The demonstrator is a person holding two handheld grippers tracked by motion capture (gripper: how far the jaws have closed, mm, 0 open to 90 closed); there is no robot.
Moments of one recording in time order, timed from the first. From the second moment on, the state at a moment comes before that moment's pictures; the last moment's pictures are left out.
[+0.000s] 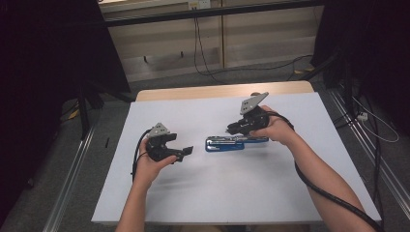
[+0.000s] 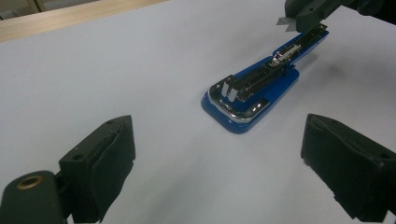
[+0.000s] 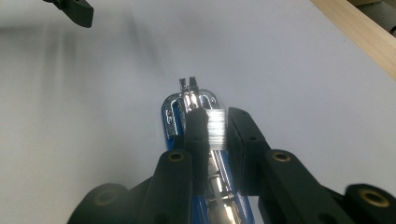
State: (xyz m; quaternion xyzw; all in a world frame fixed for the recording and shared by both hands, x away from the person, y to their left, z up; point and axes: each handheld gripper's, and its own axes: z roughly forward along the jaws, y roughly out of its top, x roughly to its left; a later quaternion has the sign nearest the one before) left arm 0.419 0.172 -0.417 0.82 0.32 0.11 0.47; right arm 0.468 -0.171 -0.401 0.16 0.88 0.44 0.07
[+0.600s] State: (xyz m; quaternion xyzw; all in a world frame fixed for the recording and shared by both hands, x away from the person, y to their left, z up) left arm 0.417 0.178 -0.418 0.82 0.32 0.11 0.47; right arm 0.477 -0.154 -0.405 0.14 0.89 0.43 0.06
